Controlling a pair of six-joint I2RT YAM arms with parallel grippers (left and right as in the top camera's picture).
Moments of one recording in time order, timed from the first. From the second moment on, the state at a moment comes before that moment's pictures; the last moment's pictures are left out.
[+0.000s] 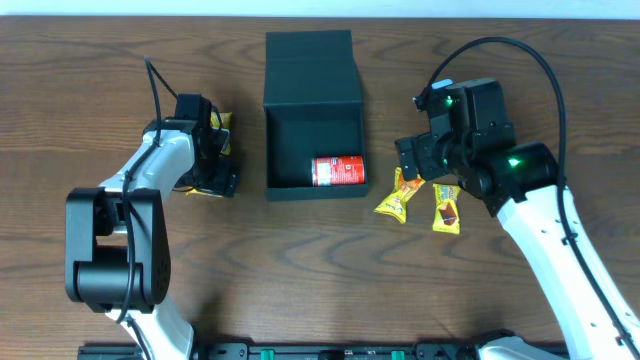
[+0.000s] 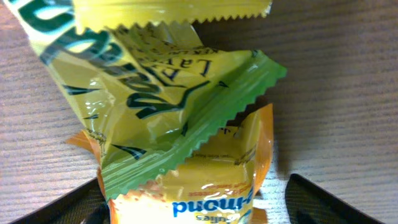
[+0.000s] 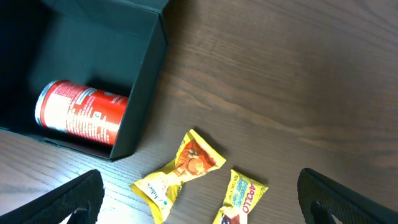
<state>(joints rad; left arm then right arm) -0.04 1.88 1.15 -0.76 -0.01 0.14 0.29 1.37 1.25 -0.83 0.02 -0.03</state>
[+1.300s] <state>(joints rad) -0.04 1.88 1.30 -0.98 0.00 0.01 0.29 1.37 1.25 -0.78 0.02 -0.03</state>
